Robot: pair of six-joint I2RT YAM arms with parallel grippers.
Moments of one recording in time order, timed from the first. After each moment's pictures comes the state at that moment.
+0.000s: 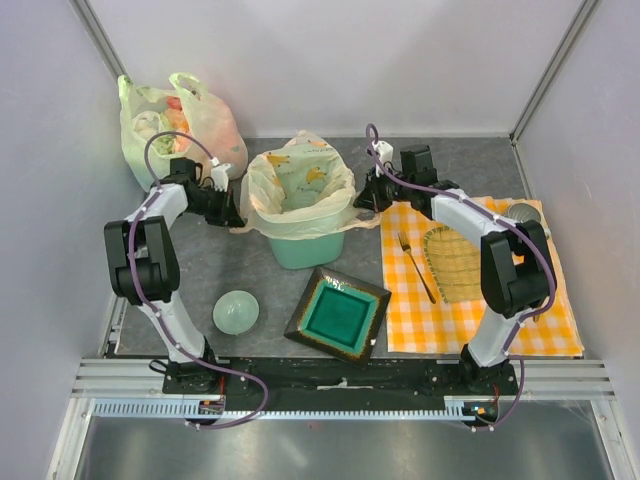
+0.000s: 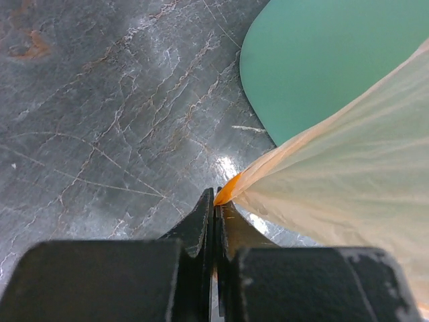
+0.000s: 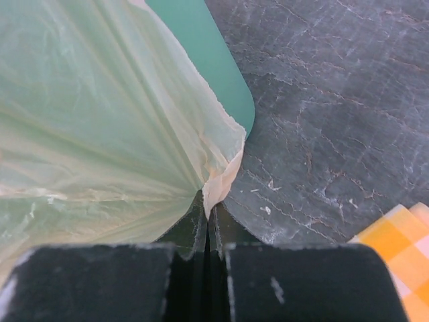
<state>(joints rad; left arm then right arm) 0.15 1.86 1.31 -0.65 0.70 0.36 0.32 1.78 1.26 -0.11 -0.63 -0.01</state>
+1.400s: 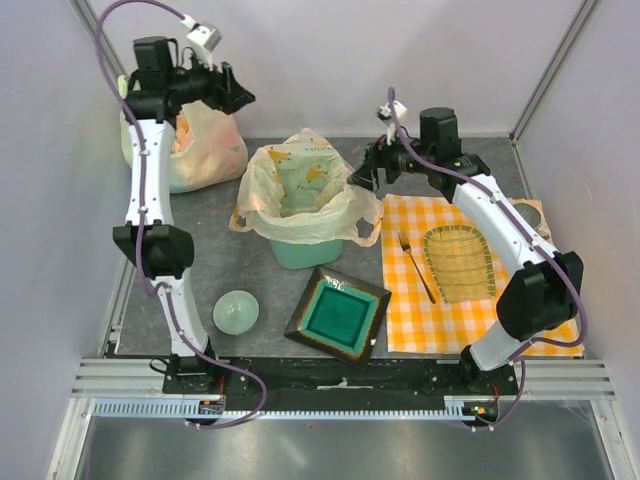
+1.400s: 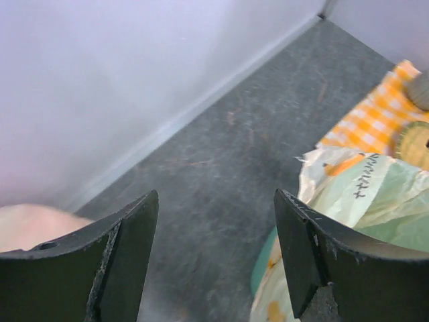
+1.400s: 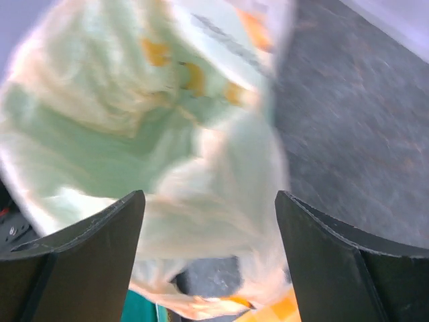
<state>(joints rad) 0.06 2.09 2.51 -0.77 0.82 0.21 0.30 1.63 1.49 -0.32 -0.68 0.02</state>
